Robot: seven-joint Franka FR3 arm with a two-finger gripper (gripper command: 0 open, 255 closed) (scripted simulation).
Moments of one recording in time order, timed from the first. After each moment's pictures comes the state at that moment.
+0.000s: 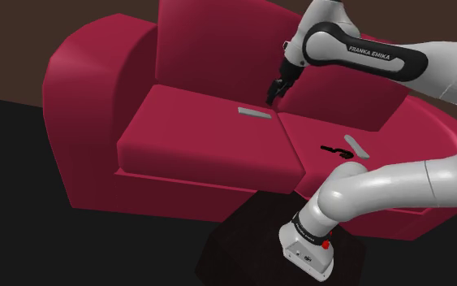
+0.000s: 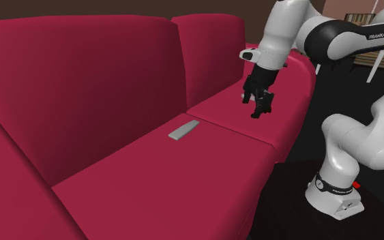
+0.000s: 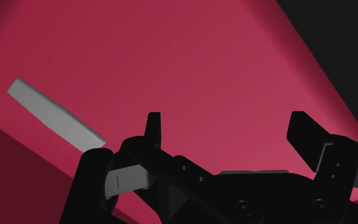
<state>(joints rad) -0.02 -0.70 -0.12 -2.36 -0.19 1.81 -0.13</state>
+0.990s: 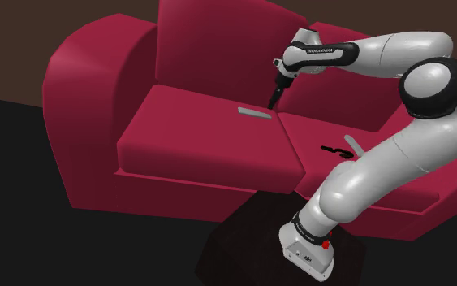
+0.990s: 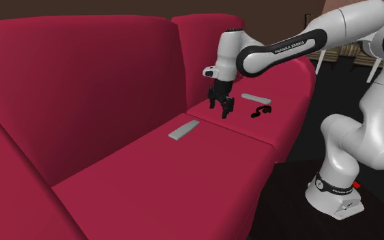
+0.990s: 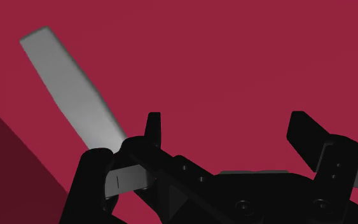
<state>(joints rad) 0.04 -0.26 -0.53 -2.19 -0.16 2.05 -0.79</state>
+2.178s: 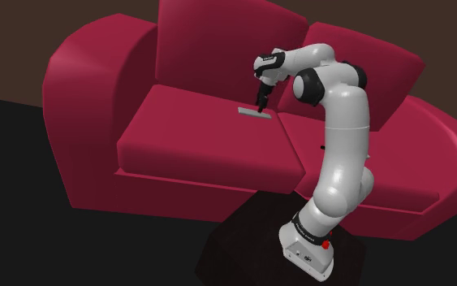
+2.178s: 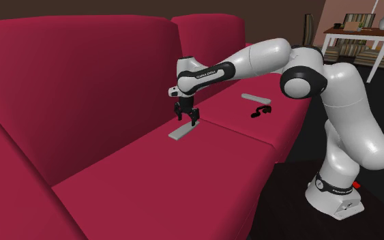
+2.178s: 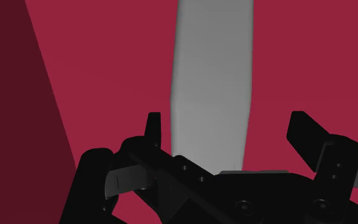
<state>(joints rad) -0.18 0.57 -0.55 -1.51 0.32 2.00 -1.57</state>
